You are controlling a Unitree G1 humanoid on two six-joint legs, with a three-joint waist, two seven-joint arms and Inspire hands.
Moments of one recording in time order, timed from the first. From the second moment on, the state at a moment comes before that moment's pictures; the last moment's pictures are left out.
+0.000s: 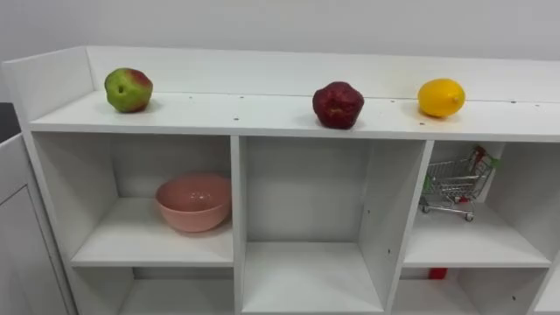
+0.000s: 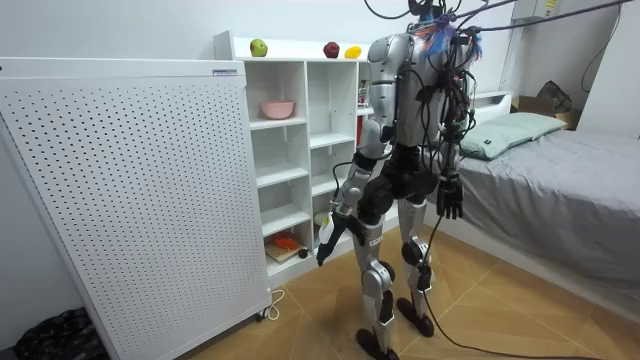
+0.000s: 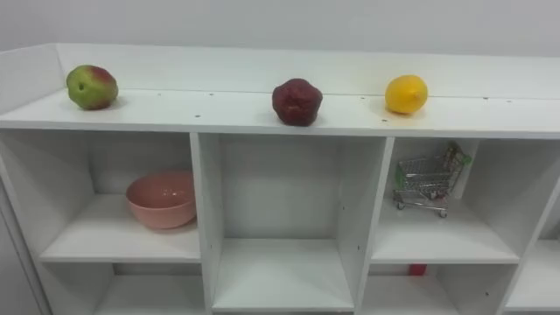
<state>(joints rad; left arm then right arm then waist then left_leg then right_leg) 0.22 0.15 0.08 1.08 0.62 0.17 0.08 0.18 -0.22 0.02 1.32 -0.25 0.17 -0.02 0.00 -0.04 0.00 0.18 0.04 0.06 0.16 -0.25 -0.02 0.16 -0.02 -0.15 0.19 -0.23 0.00</state>
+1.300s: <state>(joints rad) 0.23 0.20 0.02 1.04 0.60 0.03 0.22 0.12 -0.20 -0.06 0.09 -0.01 -0.12 -0.51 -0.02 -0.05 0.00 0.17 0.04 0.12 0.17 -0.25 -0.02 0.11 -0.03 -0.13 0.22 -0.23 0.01</state>
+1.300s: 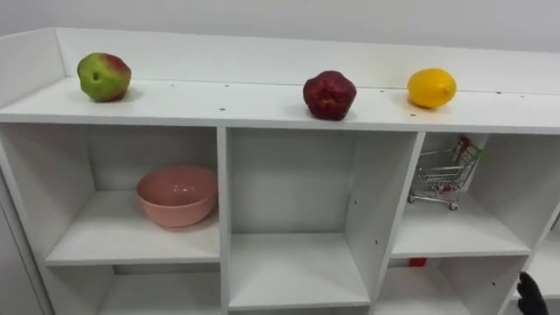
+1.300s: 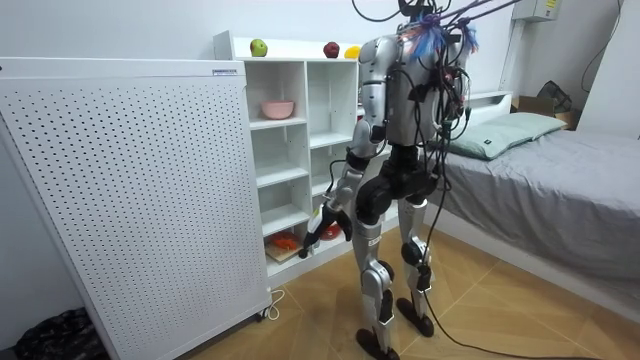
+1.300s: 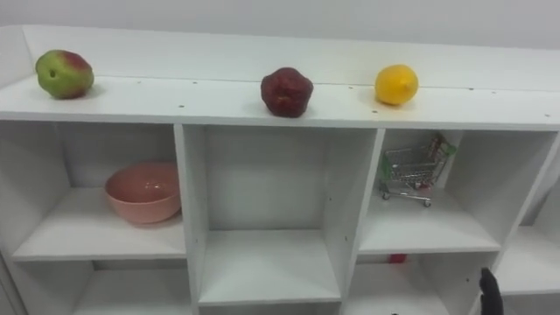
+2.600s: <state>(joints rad) 0.22 0.25 0.04 1.02 0.63 0.02 0.16 -0.35 -0.45 -0.07 -0.06 0.13 -0.20 -0.46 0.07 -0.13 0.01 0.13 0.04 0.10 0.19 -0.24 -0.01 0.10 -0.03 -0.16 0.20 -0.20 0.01</state>
